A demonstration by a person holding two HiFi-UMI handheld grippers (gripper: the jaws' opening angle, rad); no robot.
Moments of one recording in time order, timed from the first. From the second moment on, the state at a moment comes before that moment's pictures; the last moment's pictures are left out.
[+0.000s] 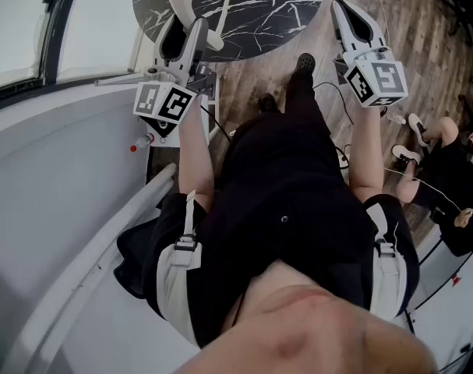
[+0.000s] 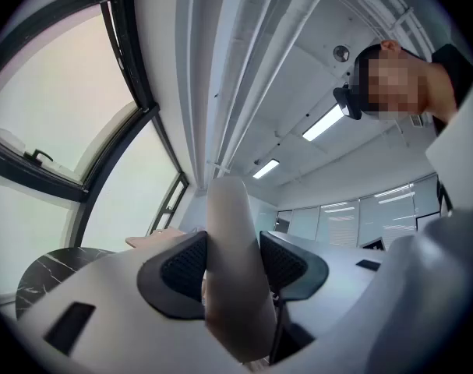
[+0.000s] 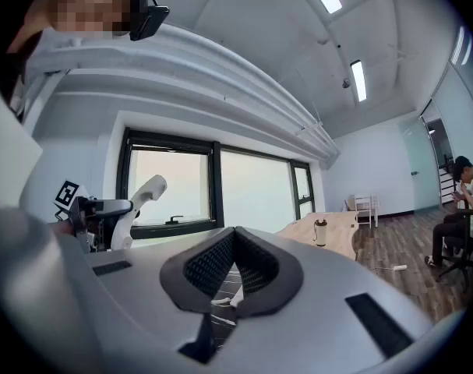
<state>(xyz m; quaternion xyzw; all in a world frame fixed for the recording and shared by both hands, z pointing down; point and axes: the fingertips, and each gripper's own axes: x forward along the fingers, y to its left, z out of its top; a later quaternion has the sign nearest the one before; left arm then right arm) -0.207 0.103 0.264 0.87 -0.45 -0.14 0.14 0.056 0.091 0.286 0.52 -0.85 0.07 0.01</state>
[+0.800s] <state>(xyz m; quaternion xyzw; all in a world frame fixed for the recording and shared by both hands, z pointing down) -0.182 0.058 0.286 0.85 -0.47 -0.13 0.18 0.067 0.039 0.308 0.48 -0.87 0.09 0.01</state>
